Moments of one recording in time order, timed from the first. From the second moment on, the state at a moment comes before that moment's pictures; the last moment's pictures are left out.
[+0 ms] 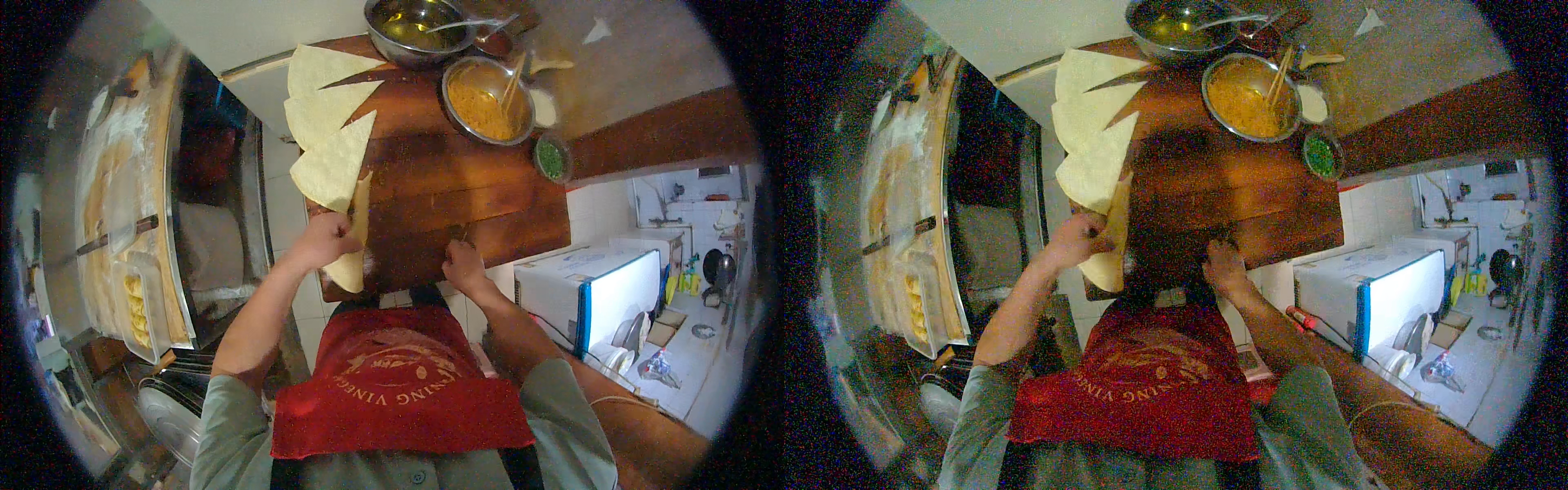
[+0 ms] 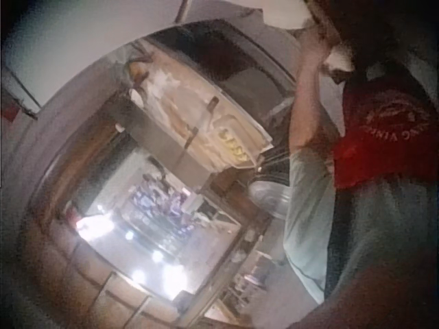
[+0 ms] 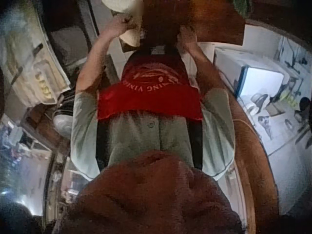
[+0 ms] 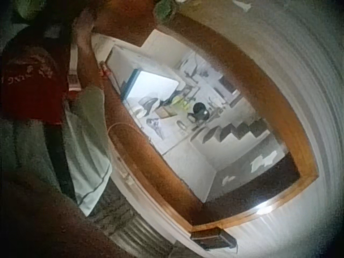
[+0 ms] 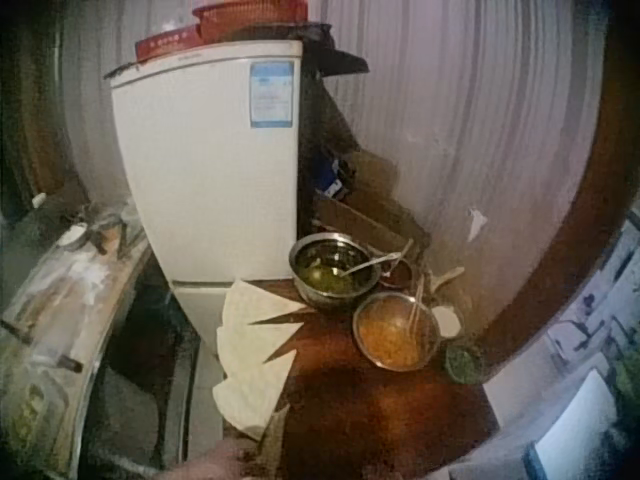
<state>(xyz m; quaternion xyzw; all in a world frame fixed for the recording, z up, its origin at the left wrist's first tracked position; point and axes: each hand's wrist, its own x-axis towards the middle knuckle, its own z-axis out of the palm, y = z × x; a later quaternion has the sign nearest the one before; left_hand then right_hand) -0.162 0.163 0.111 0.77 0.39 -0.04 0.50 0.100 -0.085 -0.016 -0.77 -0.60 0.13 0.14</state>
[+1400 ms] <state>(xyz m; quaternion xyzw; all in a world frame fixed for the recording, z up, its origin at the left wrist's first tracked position) -0.077 0.011 0.048 0.65 0.61 0.28 0.35 0.339 0.176 0.062 -0.79 -0.58 0.16 -0.15</state>
